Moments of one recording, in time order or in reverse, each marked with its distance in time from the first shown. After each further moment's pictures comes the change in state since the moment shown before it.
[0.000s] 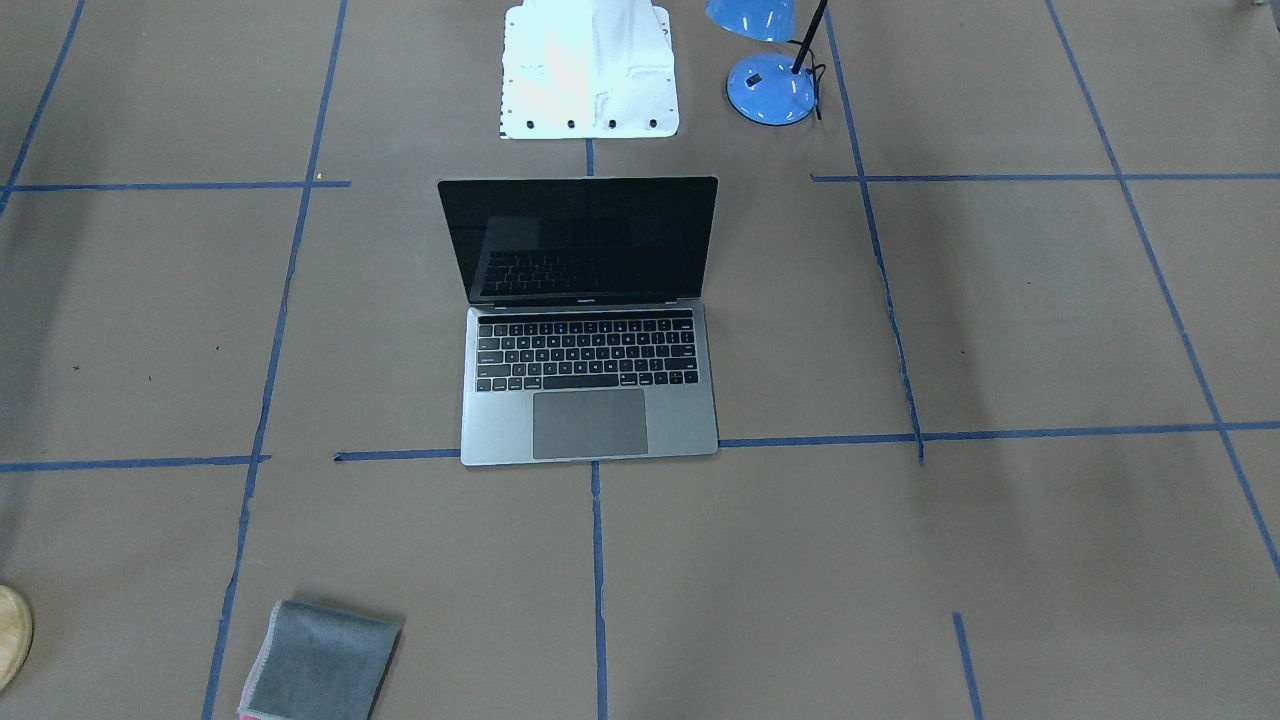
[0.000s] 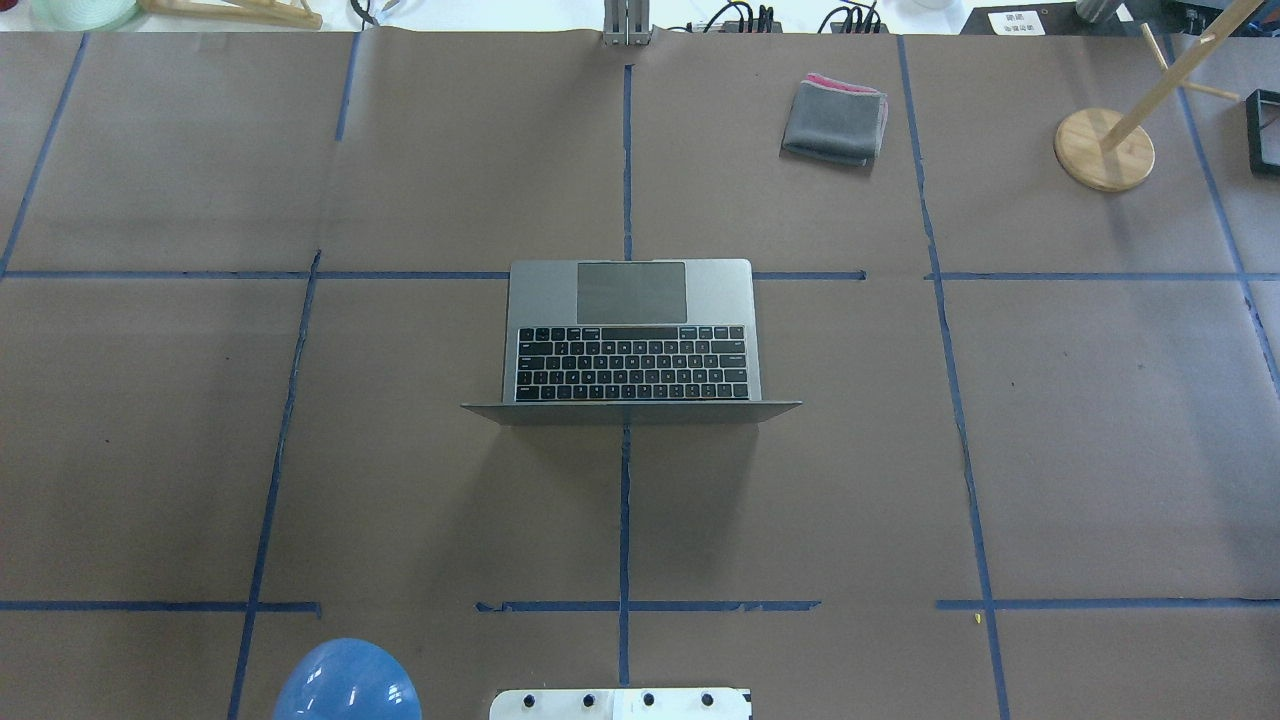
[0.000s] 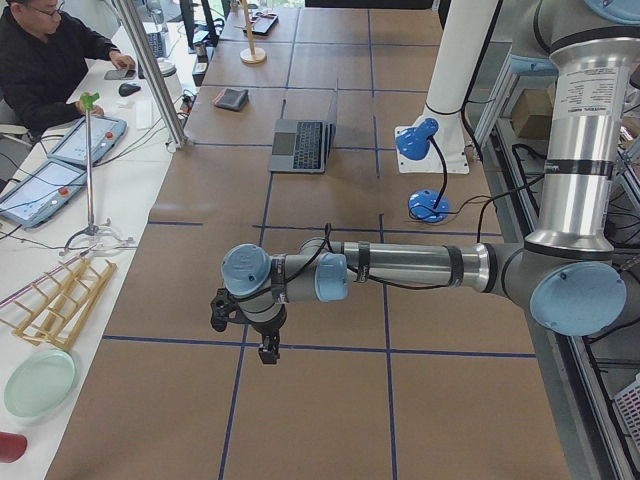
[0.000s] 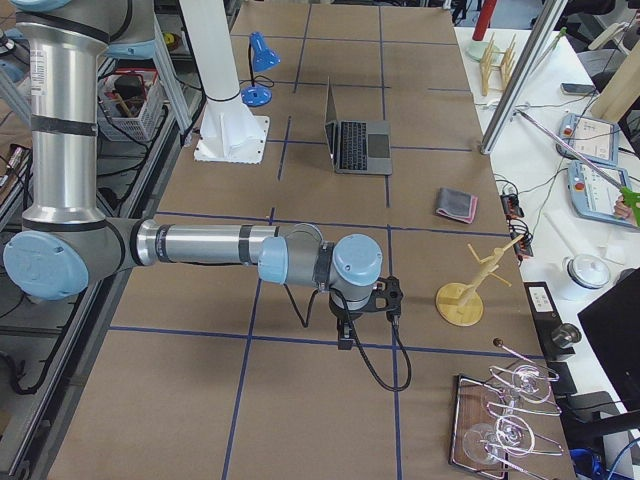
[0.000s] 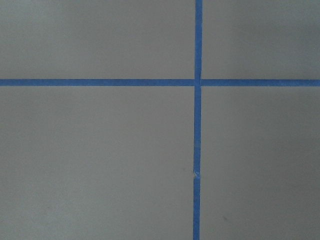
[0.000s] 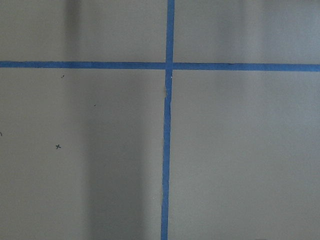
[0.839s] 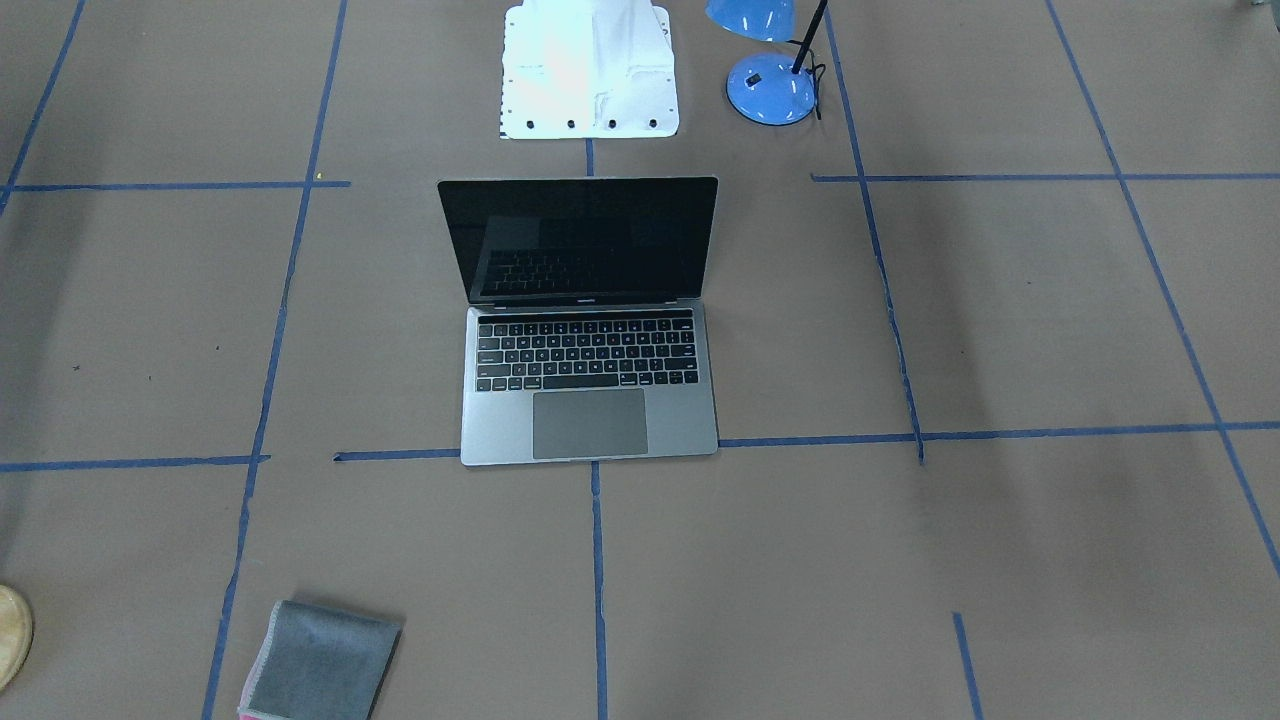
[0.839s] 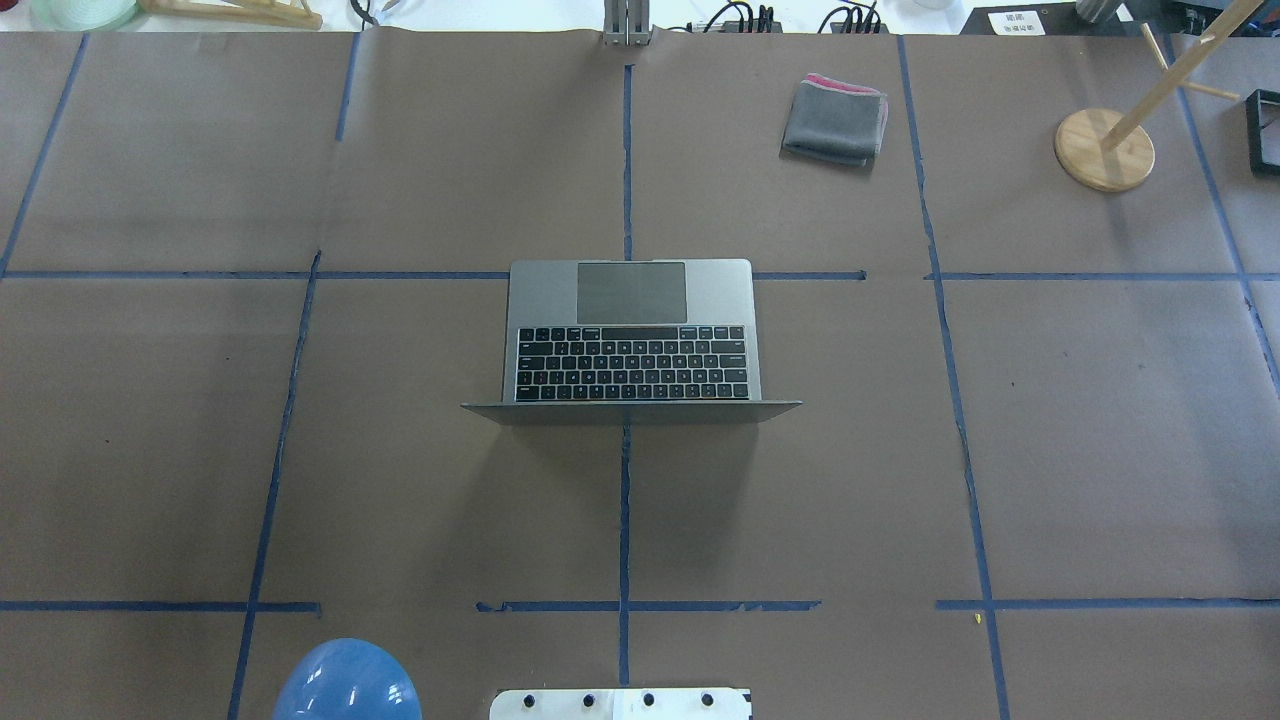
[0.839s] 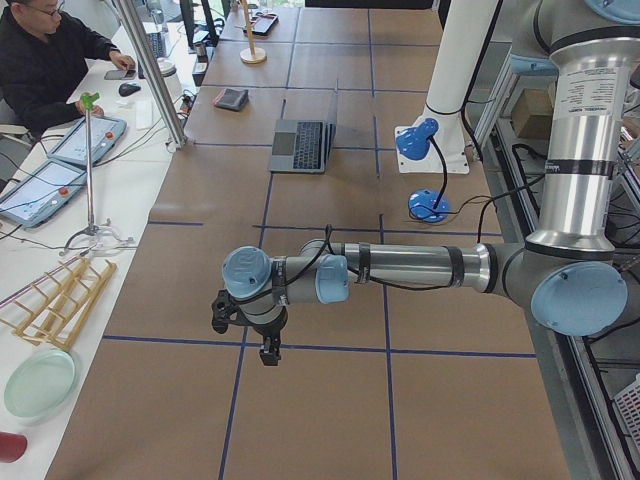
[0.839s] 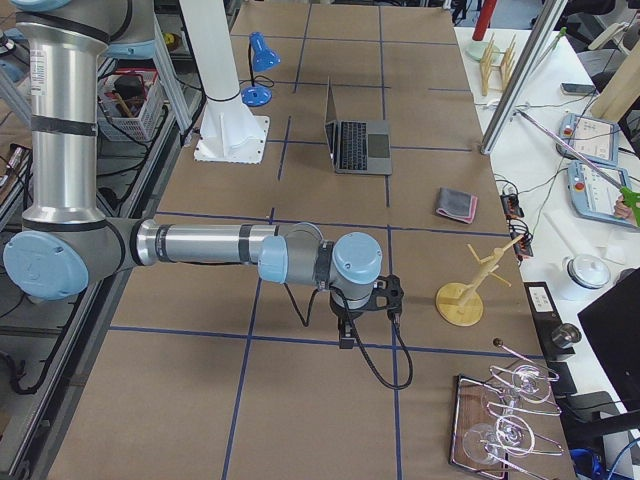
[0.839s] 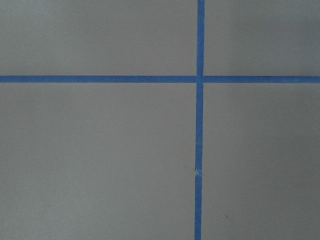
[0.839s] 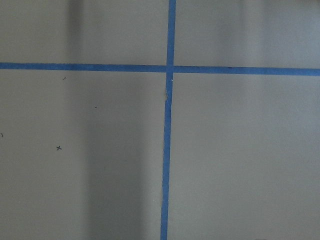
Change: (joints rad) left arm 0.000 -0.002 0.000 -0.002 -0.003 0.002; right arm 0.001 0.000 0.007 0.007 -0.002 0.000
